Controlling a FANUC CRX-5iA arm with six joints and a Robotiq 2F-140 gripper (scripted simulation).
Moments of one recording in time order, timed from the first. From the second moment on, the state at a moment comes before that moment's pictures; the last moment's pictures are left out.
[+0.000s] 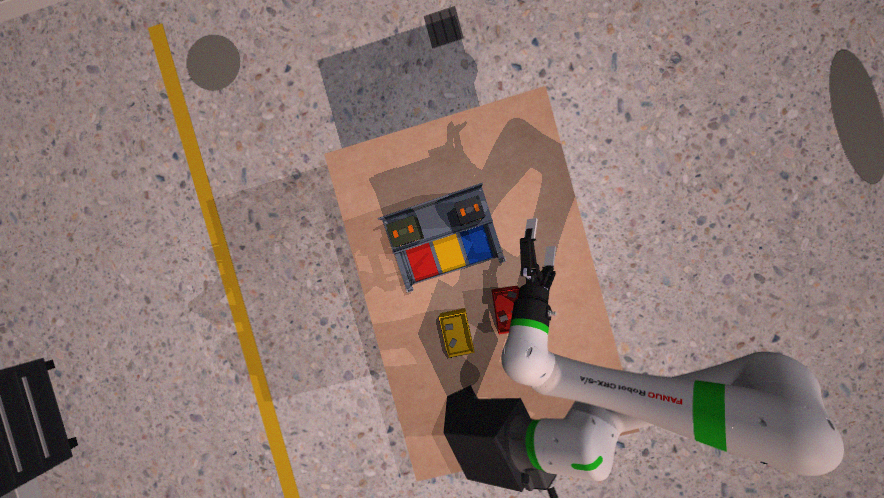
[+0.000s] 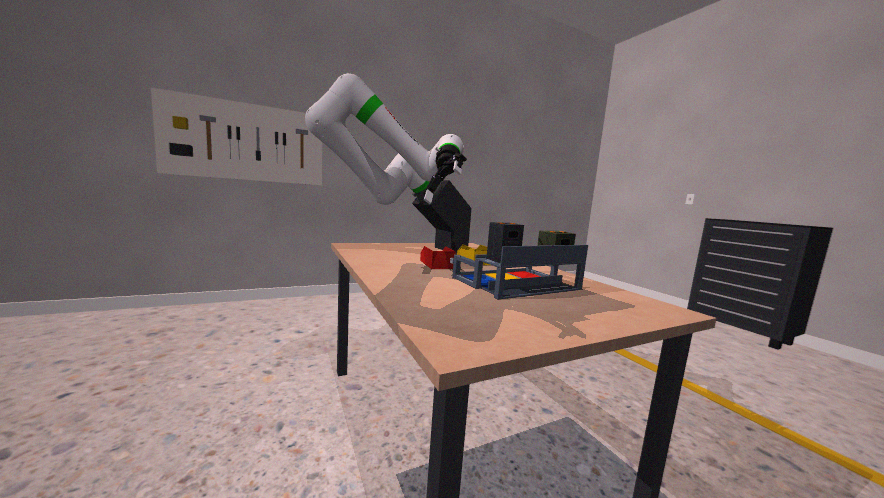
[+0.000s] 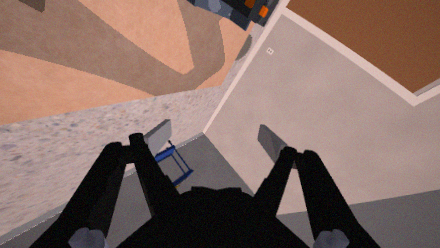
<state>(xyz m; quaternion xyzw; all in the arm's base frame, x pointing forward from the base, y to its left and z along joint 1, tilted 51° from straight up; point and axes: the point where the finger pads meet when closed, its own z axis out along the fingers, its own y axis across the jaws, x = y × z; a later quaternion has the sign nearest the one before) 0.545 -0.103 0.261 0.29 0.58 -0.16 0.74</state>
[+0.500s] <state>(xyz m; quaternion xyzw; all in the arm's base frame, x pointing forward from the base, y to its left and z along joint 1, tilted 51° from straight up) 0.547 -0.168 0.310 0.40 0.50 -0.18 0.75</state>
